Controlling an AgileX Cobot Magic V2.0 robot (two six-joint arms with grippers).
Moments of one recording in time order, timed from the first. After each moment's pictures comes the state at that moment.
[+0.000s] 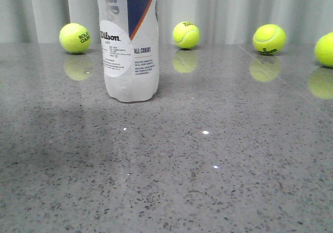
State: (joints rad) left arm -0.73 0.98 -1.08 -0.08 0.61 0.22; right arm 0.50 0.16 -0.38 0.30 0.27 -0.17
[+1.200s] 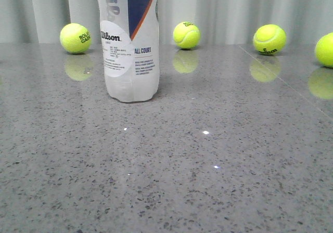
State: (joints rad) left arm -0.35 0.23 -0.43 0.13 0.52 -0.05; right arm 0.50 0.16 -0.38 0.30 0.27 -0.17
